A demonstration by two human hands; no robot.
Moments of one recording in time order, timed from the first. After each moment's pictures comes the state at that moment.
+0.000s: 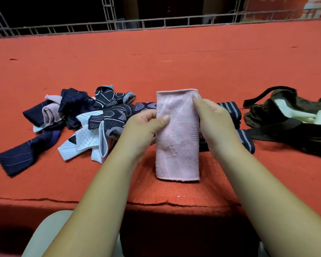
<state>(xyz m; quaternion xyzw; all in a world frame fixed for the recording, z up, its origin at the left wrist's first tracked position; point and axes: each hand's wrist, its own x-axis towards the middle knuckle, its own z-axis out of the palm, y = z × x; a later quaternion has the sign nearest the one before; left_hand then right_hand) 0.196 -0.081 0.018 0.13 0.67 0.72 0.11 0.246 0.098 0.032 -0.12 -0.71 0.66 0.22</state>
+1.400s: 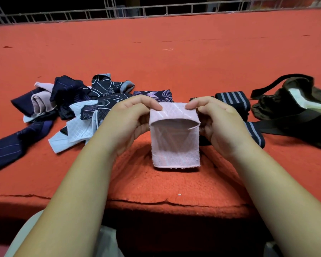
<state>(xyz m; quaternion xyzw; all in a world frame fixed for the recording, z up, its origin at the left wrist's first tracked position) 0.182 -0.102 0.023 0.15 0.66 0.72 0.13 0.247 0.109 0.006 -0.05 -0.65 0.75 0.13</state>
